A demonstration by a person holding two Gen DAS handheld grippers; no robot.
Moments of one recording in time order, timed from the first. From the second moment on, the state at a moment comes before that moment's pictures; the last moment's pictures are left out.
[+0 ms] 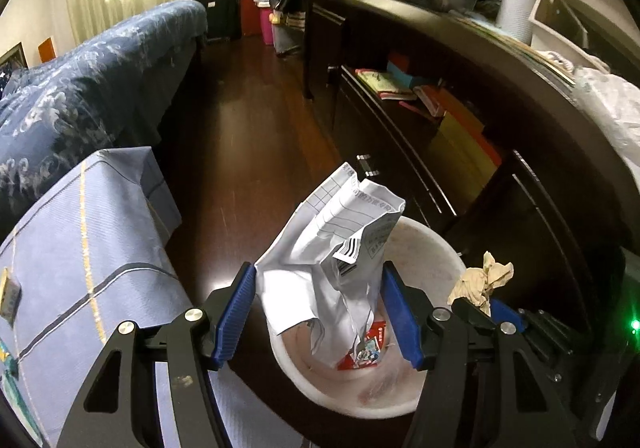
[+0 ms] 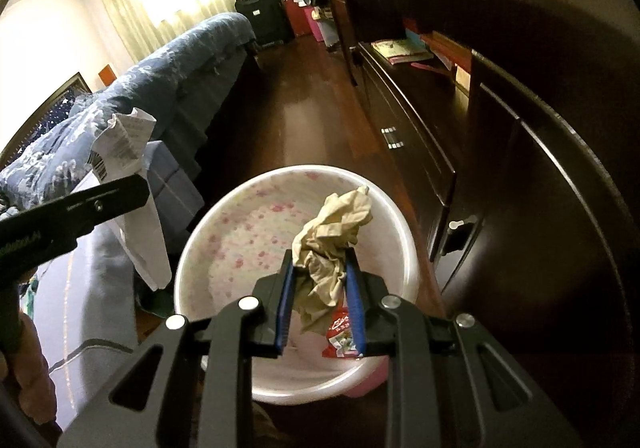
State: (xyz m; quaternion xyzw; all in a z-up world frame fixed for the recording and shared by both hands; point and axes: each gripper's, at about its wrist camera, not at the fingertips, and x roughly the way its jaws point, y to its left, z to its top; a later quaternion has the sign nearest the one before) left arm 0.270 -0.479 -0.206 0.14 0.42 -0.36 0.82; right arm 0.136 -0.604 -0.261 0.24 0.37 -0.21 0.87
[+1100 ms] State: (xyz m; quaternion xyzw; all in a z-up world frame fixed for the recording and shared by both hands) left arm 0.253 -0.387 -0.160 0.09 0.39 -0.31 0.86; right arm 0.128 -0.548 -0.208 0.17 0.34 -0.18 0.91
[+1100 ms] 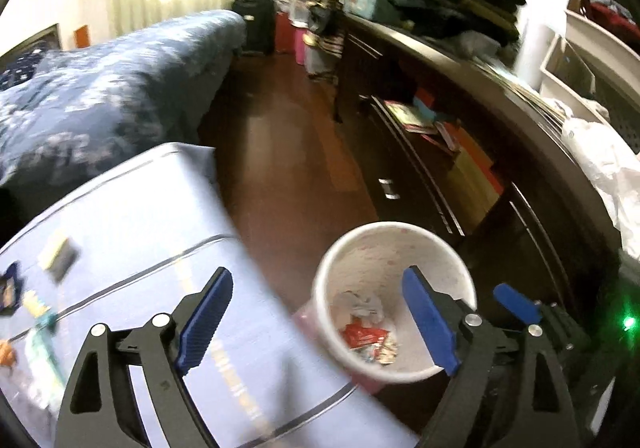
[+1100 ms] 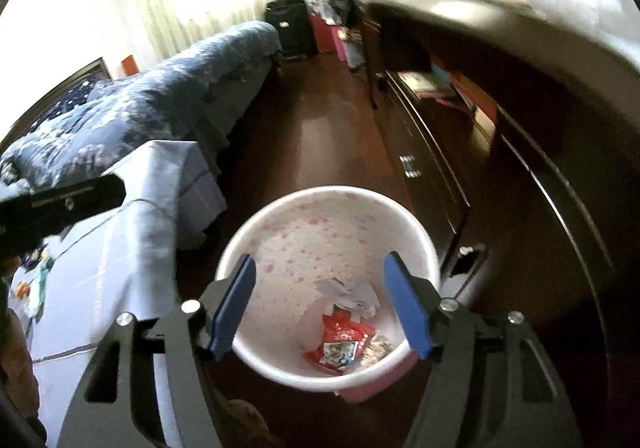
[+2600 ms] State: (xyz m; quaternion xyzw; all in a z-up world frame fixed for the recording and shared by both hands) left arm 0.263 -0.039 -0.185 -0.06 0.37 0.00 0.93; right arm 0.252 -0.229 -0.181 -0.03 0.40 0.07 0.91
